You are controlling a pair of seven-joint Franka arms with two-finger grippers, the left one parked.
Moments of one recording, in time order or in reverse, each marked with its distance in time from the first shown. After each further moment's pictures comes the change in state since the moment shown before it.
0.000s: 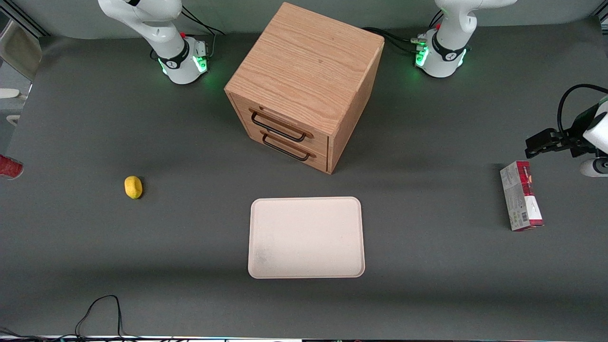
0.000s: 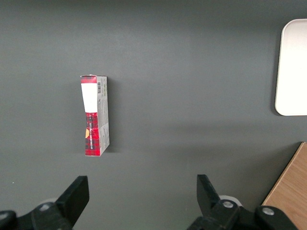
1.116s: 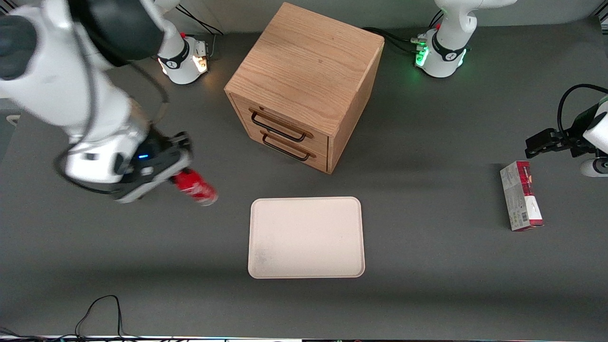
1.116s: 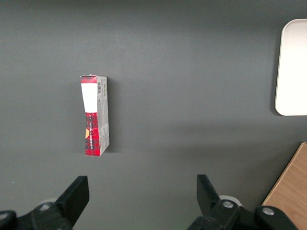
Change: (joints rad) arm 0.624 0.190 0.256 0.144 -0.006 0.127 0.471
